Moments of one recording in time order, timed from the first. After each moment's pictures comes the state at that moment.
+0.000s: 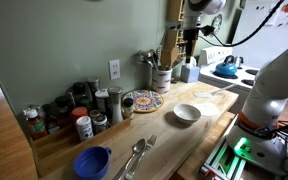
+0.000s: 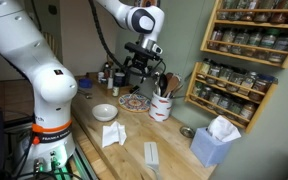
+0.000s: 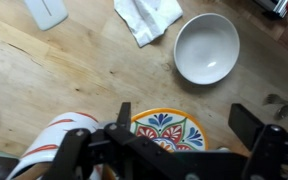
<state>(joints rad) 0.03 -0.53 -0.13 -2.48 0.01 1.83 -0.58</state>
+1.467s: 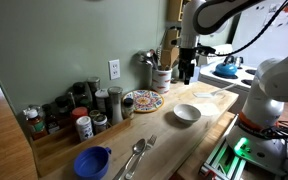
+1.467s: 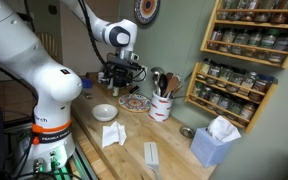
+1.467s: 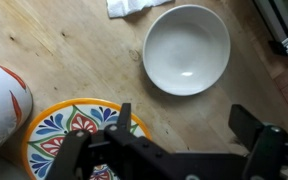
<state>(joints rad) 0.23 -0.64 -0.06 -2.77 0.02 2.10 -0.70</state>
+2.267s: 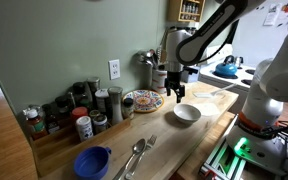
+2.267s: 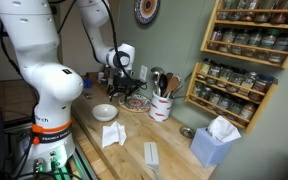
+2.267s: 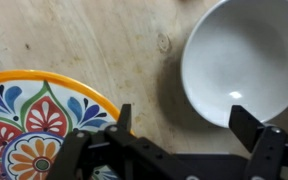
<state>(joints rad) 0.27 -0.25 -0.03 -2.77 -0.03 2.44 -0.99</state>
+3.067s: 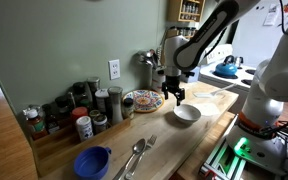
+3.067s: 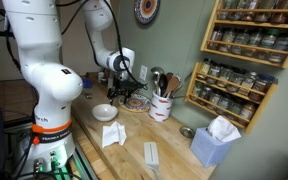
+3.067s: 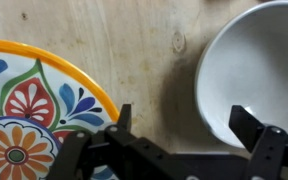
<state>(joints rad) 0.24 -0.17 0.01 -2.76 -0.03 2.50 -1.16</state>
